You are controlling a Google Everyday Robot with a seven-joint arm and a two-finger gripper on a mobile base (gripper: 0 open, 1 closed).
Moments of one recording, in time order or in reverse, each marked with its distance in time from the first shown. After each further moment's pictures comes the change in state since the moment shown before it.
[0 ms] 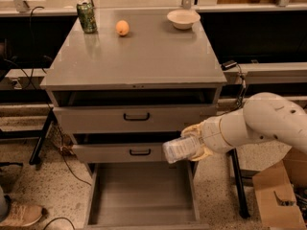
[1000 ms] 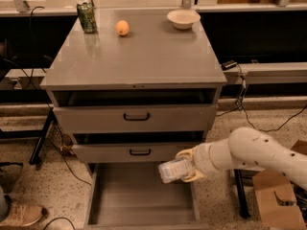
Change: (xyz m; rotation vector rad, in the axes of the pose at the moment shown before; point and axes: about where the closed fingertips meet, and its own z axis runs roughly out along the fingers) arm 0.025 0.064 0.095 -0.036 -0.065 0.066
